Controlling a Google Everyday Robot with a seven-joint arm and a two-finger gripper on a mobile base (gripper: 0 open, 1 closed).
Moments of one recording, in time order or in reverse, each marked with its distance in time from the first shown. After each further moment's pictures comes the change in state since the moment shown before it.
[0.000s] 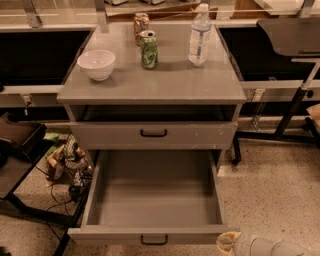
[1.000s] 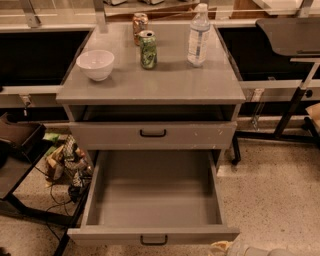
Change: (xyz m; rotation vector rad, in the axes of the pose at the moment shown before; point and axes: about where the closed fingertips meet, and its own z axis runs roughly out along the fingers) arm 0.011 0.035 0.037 -0.079 -0.102 0.041
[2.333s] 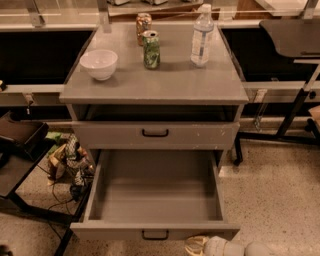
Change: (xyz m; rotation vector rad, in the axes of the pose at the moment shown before) arm -0.021 0.013 0.103 -0.108 -0.321 -0.067
